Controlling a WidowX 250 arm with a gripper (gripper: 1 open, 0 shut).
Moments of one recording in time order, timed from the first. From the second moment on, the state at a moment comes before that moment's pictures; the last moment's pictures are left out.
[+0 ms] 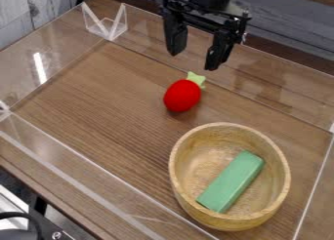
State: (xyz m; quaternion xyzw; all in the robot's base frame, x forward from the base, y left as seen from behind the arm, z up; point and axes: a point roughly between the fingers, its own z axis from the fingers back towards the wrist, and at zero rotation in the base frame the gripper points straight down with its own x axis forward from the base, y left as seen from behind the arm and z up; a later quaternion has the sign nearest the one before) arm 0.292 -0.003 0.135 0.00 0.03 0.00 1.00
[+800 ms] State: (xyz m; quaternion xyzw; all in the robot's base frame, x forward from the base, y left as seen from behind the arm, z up) arm 0.233 -0.064 0.080 -0.01 0.08 -0.10 0.99
